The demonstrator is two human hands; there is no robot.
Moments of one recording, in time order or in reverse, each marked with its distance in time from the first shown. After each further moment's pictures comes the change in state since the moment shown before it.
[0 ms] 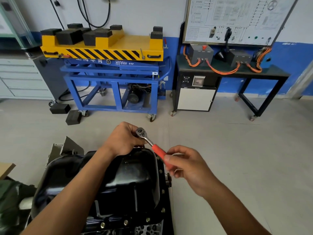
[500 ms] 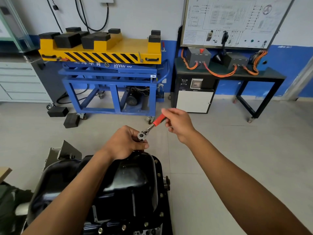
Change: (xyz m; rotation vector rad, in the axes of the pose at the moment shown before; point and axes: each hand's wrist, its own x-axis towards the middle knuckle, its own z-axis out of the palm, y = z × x) left_hand 0.003 0.003 0.002 0.016 -0.051 -0.008; right_hand 0.129 -0.048 -0.011 -0.027 0.260 -0.100
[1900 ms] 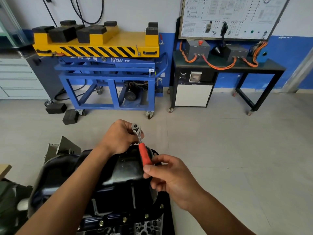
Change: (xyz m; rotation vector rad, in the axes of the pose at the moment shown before) left_hand 0.000 -0.009 0.000 -0.005 0.100 -0.021; right_hand -0.164 0.040 0.009 0.156 -0.357 0.206
